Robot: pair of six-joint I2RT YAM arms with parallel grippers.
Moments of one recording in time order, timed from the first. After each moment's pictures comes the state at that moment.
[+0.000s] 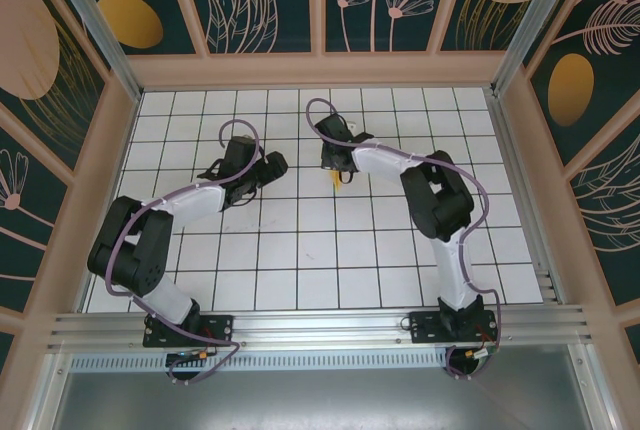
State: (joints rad) left arm -0.40 1.62 0.87 -0.01 0.02 -0.82; right arm 0.63 2.13 1.55 -0.44 0.25 0.64
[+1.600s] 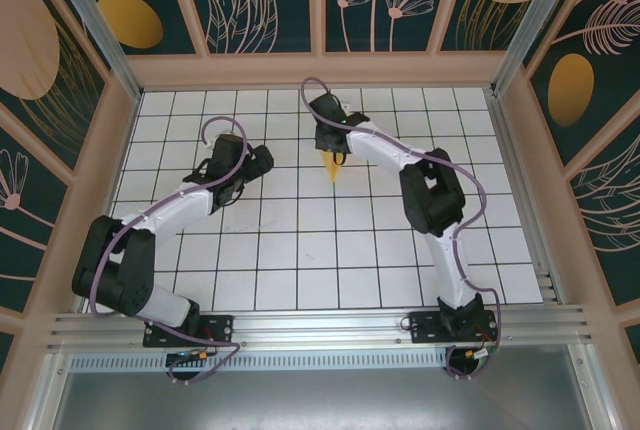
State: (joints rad) left arm -0.37 1.48 0.85 -0.10 -0.15 -0.76; right arm 0.63 2.17 1.81 -0.60 0.28 0.57
